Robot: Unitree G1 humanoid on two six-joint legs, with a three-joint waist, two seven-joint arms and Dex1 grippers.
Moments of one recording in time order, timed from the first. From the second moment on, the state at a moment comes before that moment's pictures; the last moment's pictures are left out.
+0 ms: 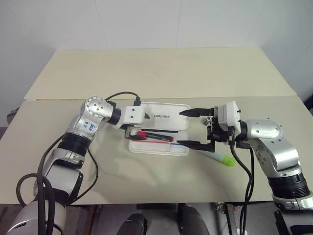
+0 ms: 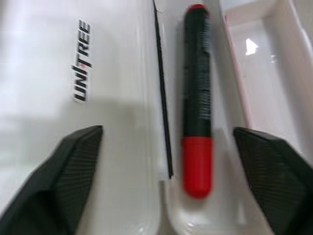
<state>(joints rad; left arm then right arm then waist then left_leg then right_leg) -0.94 0.55 -0.30 0.56 0.12 -0.15 -1.24 -0.49 -0.65 0.04 -0.20 0.48 0.20 1.16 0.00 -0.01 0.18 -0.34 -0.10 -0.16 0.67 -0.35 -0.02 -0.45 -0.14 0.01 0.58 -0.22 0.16</state>
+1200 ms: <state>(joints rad) -0.55 0.84 -0.06 -0.02 -0.23 0.07 -1.37 -0.42 -0.82 -0.01 -0.15 0.45 0.25 1.21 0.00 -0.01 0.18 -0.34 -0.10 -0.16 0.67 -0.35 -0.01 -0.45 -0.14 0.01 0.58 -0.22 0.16</state>
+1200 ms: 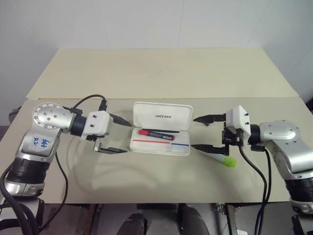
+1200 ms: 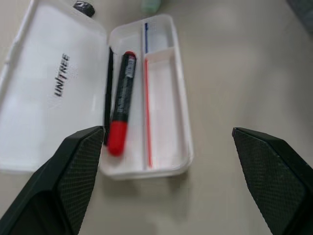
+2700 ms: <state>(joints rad) -0.49 0.80 -0.11 -0.22 -0.23 0.26 -1.17 -0.44 -0.94 0.14 0.09 0.16 0.40 1.28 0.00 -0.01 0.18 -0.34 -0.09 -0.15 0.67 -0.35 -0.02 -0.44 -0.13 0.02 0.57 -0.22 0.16</state>
